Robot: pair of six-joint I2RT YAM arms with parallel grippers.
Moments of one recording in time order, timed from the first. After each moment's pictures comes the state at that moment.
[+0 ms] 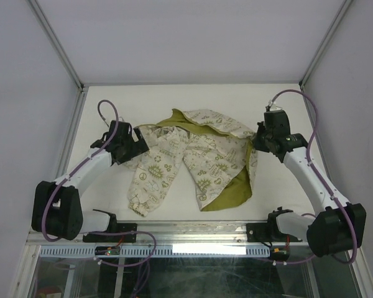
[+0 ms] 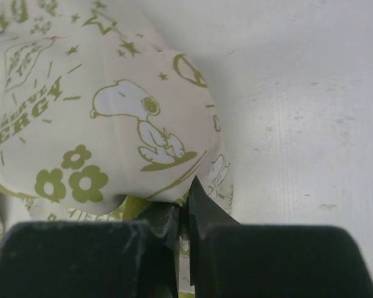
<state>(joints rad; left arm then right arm) -0.23 1.32 0.77 -0.38 -0.05 -0.65 0.23 1.16 0.97 -0.66 0.14 0.38</state>
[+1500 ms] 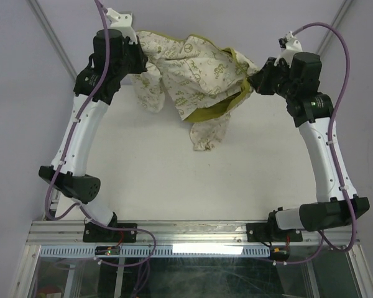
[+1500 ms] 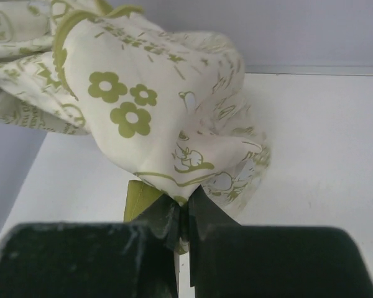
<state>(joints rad) -0.35 1.73 2.17 -0.67 -0.07 -0.20 0.17 1.39 1.69 -0.61 -0.22 0.28</state>
